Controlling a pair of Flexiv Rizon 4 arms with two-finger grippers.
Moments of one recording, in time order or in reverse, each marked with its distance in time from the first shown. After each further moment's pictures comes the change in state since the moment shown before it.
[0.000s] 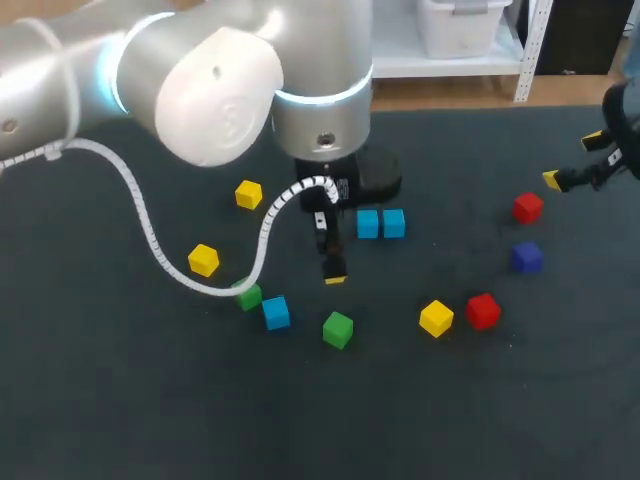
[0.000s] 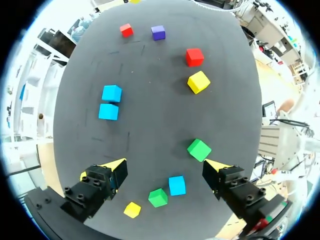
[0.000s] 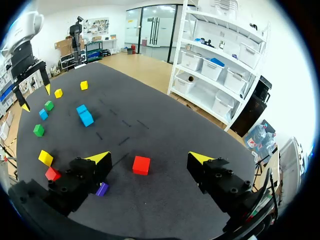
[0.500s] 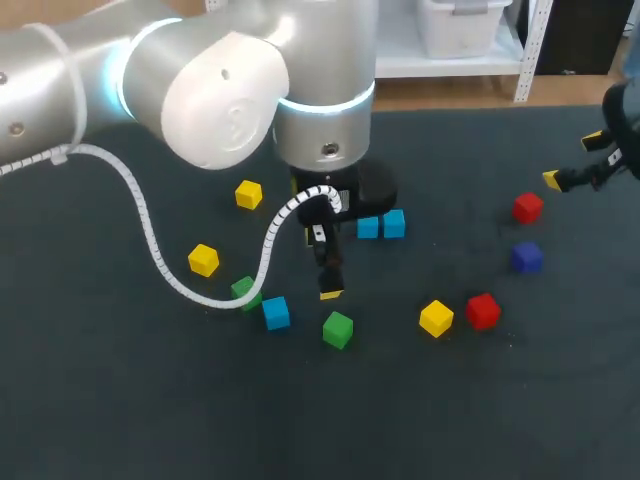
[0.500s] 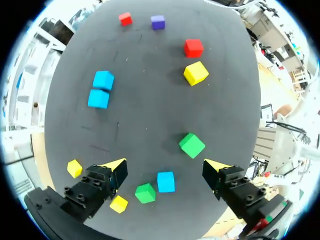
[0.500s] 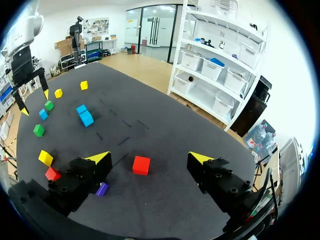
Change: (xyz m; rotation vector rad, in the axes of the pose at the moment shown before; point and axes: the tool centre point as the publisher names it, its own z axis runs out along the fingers) left arm 0.016 -0.015 0.013 0.062 0.080 -0.088; right arm 0.000 0.000 0.000 0.000 0.000 0.000
